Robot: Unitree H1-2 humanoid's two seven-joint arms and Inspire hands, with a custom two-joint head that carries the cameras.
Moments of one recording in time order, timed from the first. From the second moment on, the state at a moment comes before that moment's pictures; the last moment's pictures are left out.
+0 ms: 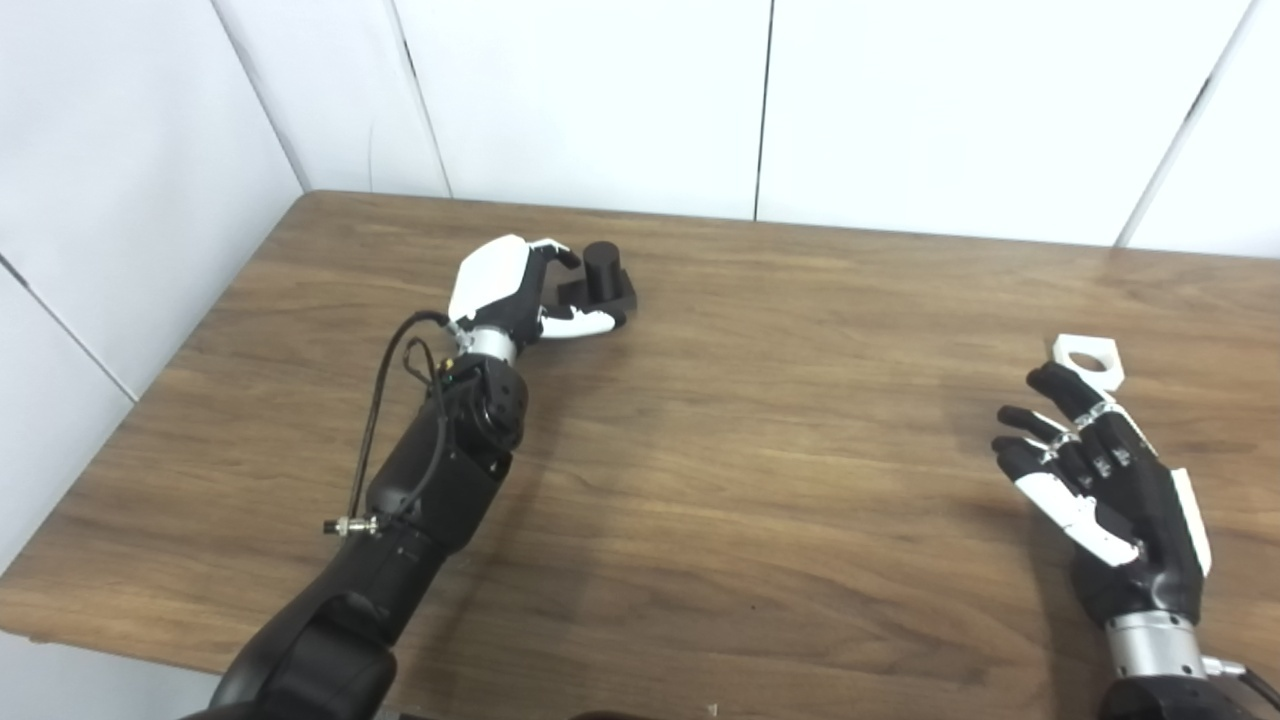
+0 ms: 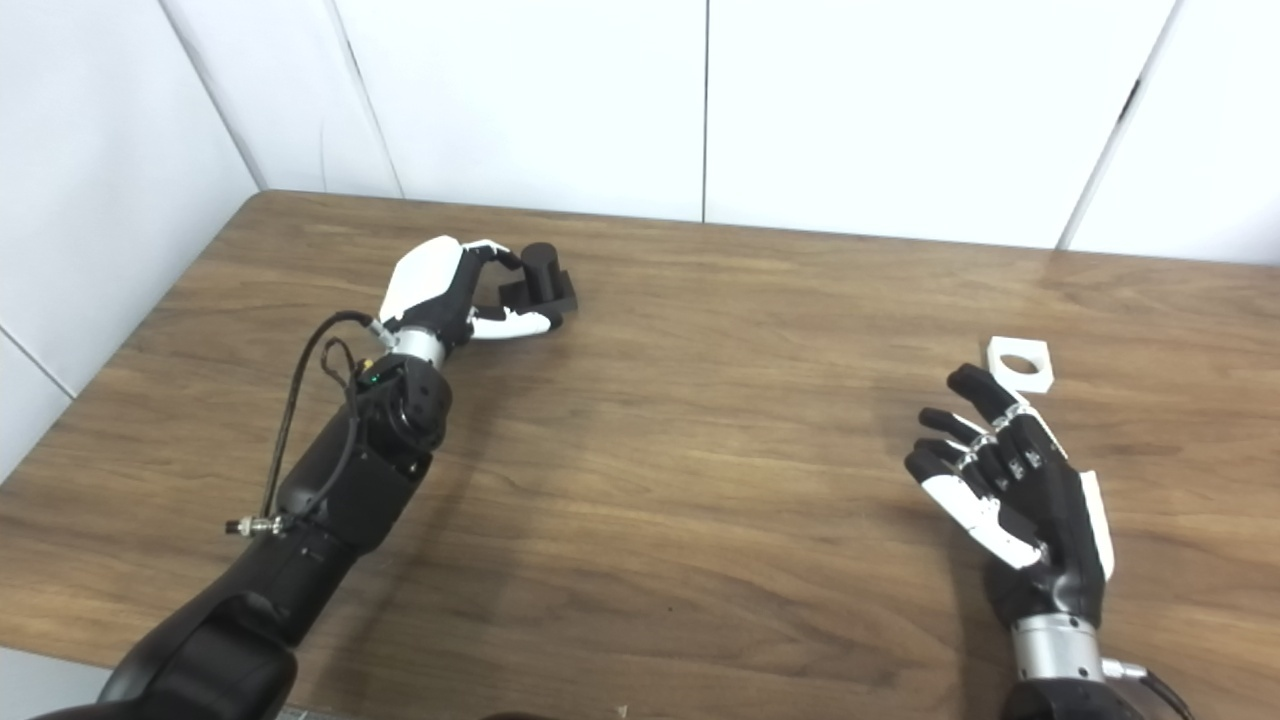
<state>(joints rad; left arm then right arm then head) -0.52 0.30 -0.19 0.42 0.68 0.32 0.12 0.02 -0.07 -0.07 -0.15 0.21 0.02 0.06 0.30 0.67</state>
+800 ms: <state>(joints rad) -0.57 0.30 -0.20 0.53 0.66 0.26 0.18 0.04 -0.07 -0.07 -0.17 0.19 0.02 0.06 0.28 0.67</state>
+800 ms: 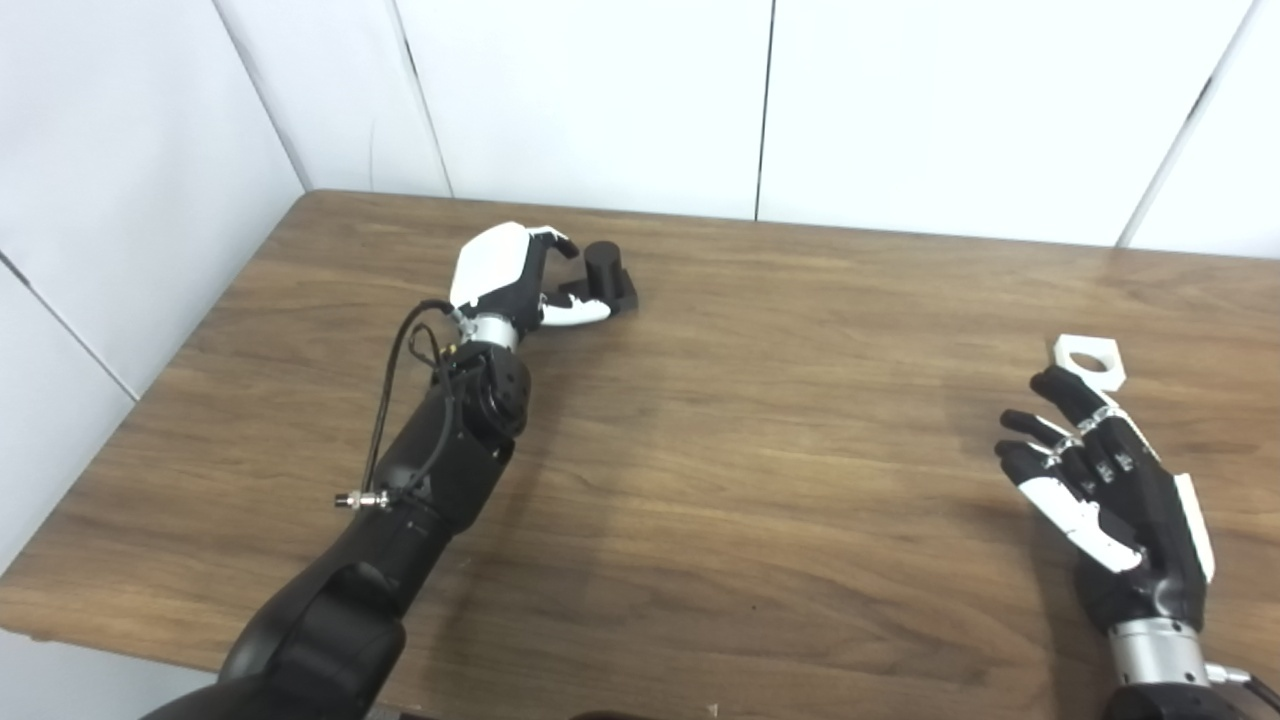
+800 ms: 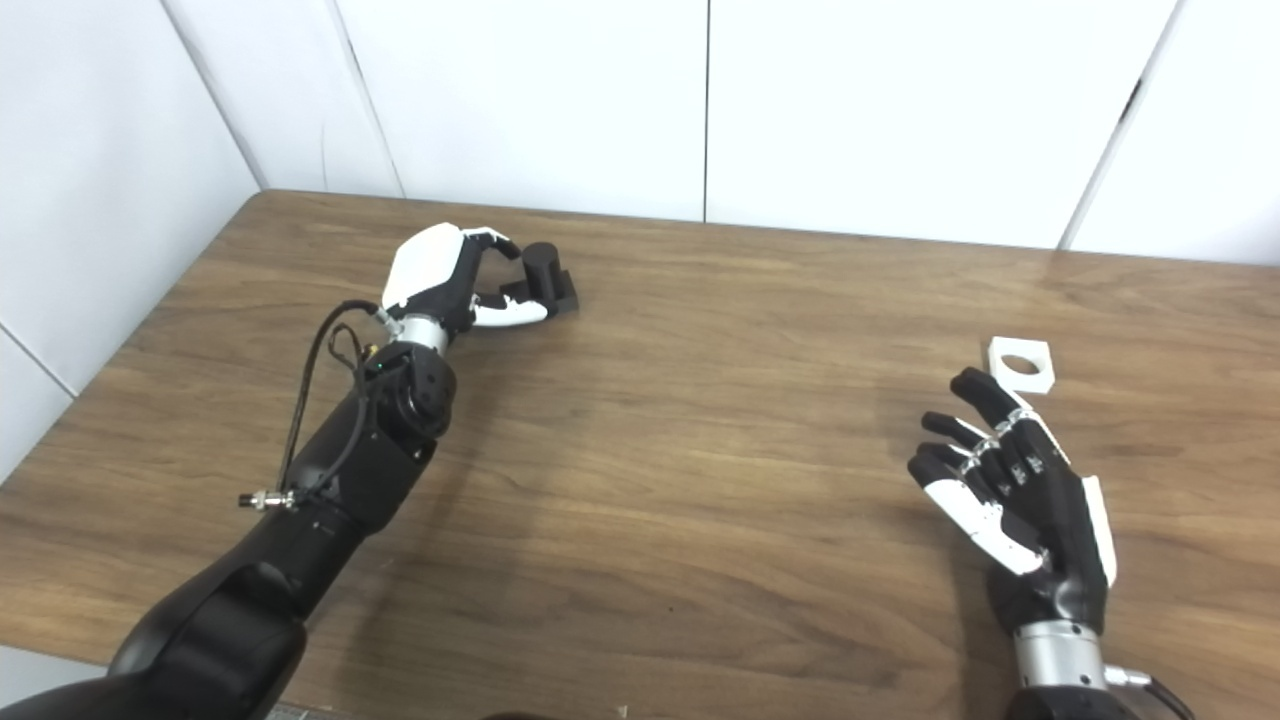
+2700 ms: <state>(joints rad) -0.62 0.36 -0.34 0.57 0.65 0.22 0.10 0.04 -0.06 -0.08 -0.18 0.17 0.03 0.04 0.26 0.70</state>
